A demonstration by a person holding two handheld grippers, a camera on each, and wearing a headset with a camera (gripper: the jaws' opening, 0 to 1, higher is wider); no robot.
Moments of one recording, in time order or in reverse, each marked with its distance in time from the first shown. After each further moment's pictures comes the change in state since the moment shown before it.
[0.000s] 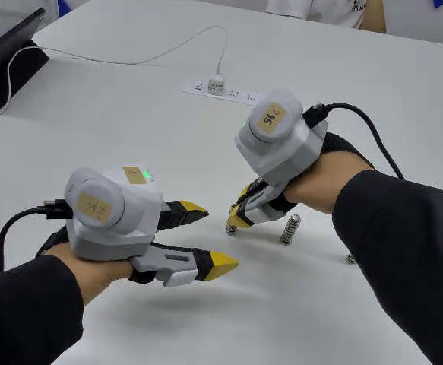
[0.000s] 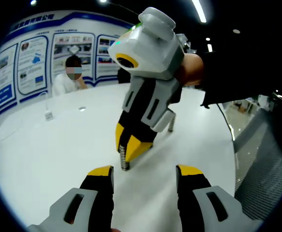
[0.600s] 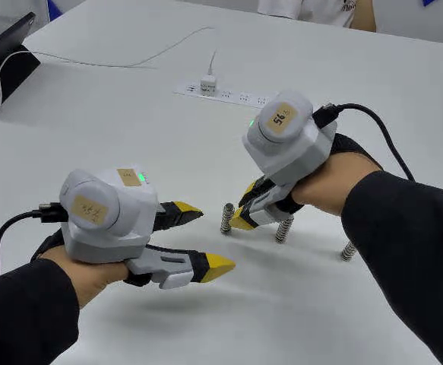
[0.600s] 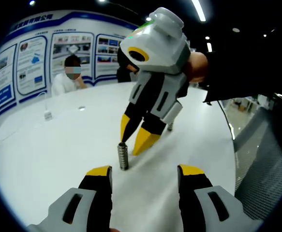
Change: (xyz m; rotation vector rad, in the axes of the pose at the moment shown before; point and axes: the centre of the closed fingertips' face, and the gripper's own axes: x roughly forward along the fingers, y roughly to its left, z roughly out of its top) left arm 0.002 -0.002 -0.001 0.007 0.010 -0.002; right arm -0.016 -0.003 -0.011 0.022 -0.029 -0.030
